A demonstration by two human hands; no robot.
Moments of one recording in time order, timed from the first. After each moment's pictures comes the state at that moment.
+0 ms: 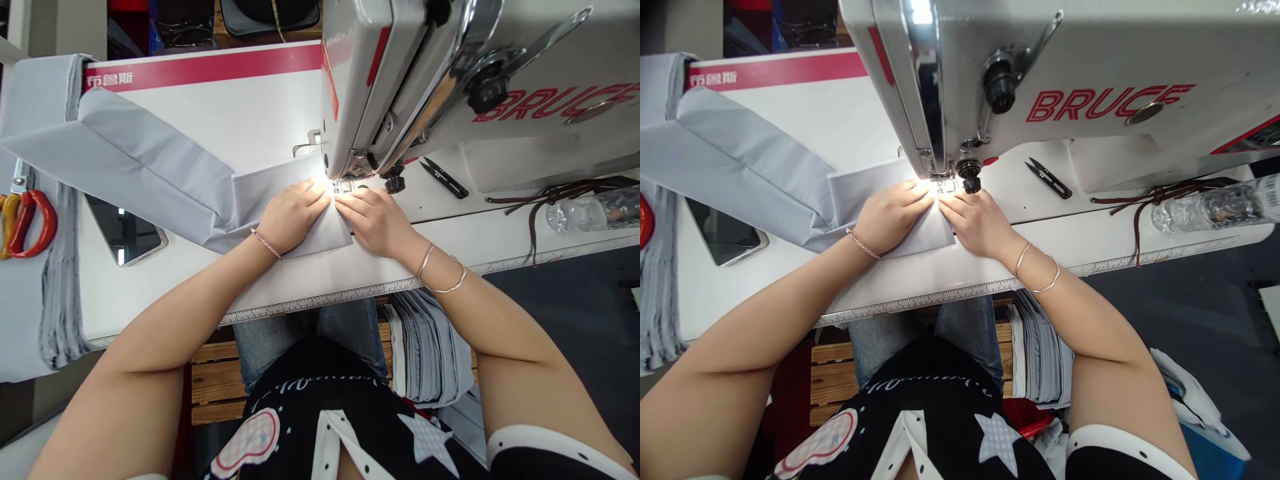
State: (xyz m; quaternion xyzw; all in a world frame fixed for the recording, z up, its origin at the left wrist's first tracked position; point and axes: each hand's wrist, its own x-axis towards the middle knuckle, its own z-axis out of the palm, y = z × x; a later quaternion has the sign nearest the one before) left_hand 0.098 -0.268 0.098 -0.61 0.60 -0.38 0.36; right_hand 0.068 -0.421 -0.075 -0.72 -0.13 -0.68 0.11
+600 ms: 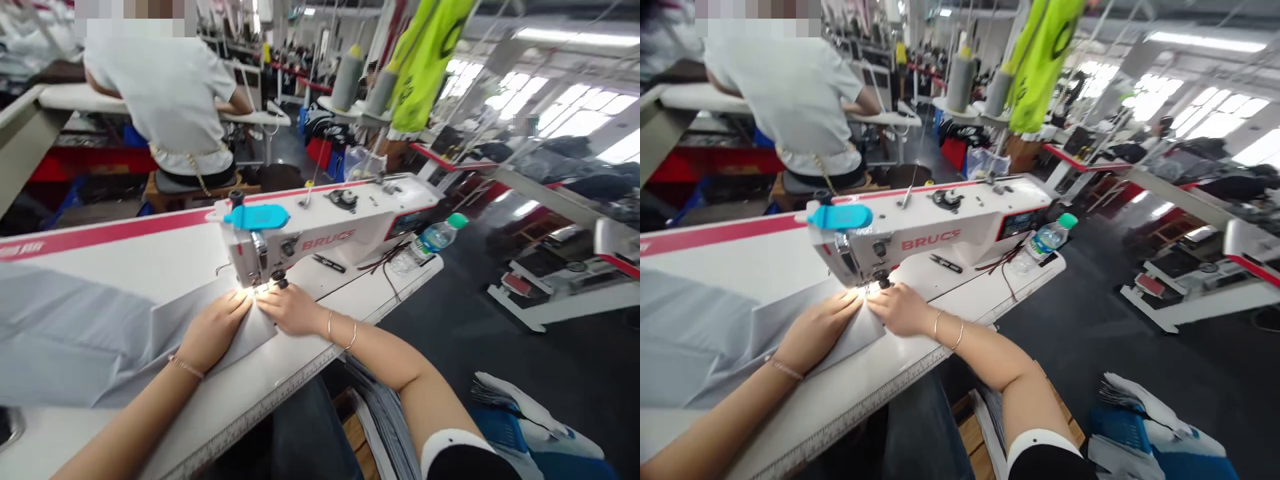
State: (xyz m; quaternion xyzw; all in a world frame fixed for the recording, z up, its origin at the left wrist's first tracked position) left_hand 0.103 -0.267 0.100 -0.57 0.66 -0.35 0.34; right_hand 0.052 -0.418 -0.072 -0.77 -0.09 -0.63 0.07
